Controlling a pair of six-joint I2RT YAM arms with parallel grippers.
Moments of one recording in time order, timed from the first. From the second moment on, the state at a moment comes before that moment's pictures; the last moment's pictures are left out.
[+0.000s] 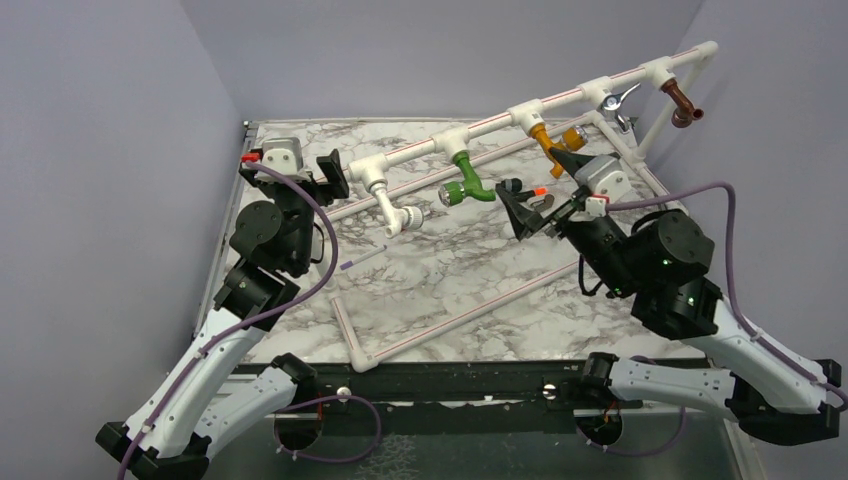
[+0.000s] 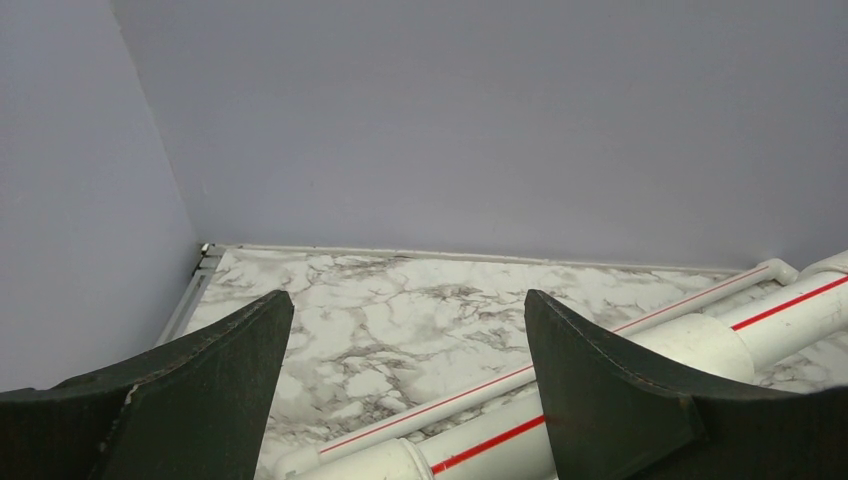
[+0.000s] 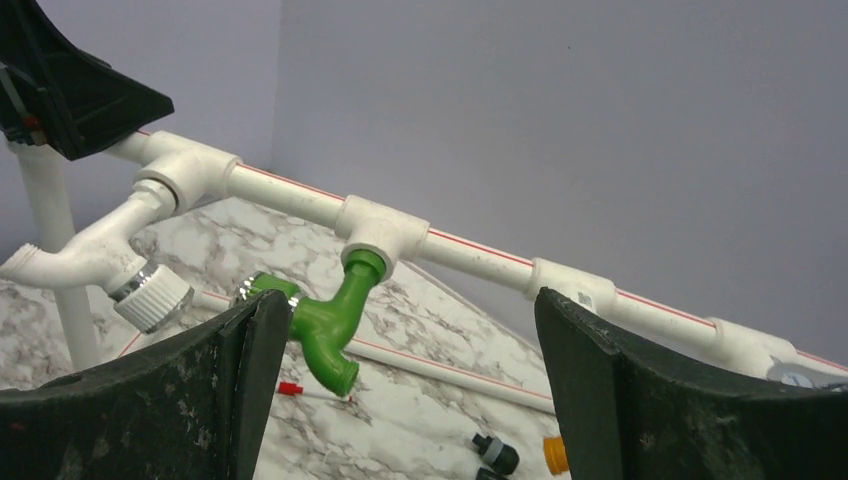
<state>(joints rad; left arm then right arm) -0.57 0.82 0.99 0.02 -0.55 0.01 1.07 0.87 1.23 -0.08 0.39 -0.42</state>
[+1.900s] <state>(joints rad) -0.59 0.90 1.38 -0.12 0.15 -0.10 0.59 1.05 0.22 0.77 0.76 -0.28</state>
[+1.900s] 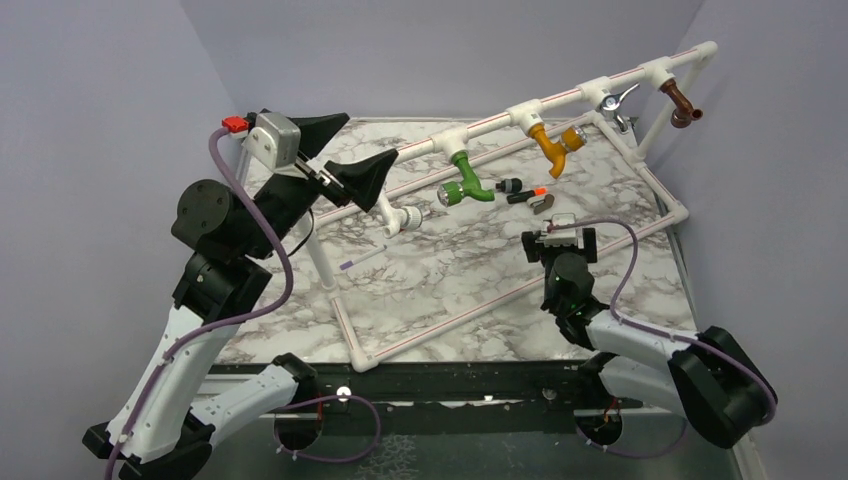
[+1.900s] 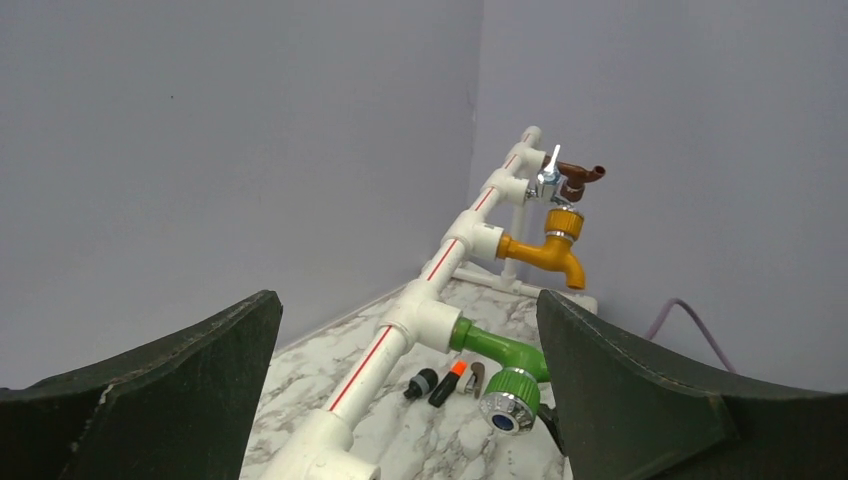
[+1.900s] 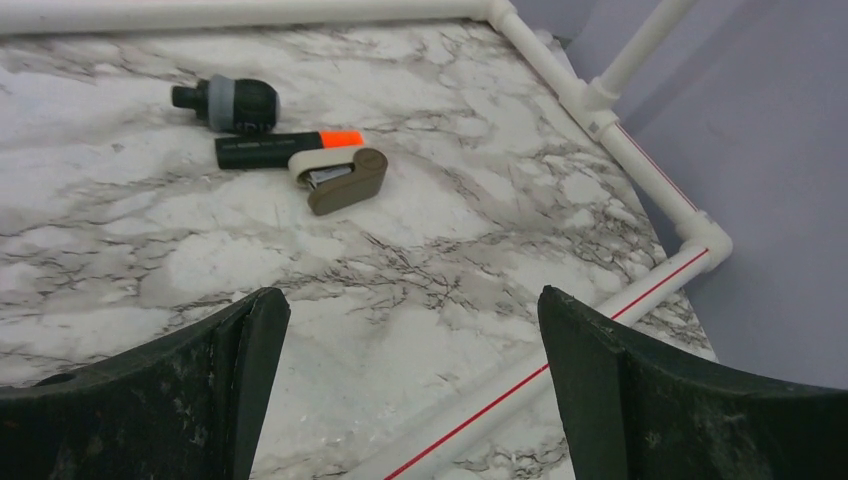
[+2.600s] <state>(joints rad) -0.60 0.79 1.22 -0.12 0.22 -0.12 0.17 1.53 0.21 1.20 0.39 -0.09</state>
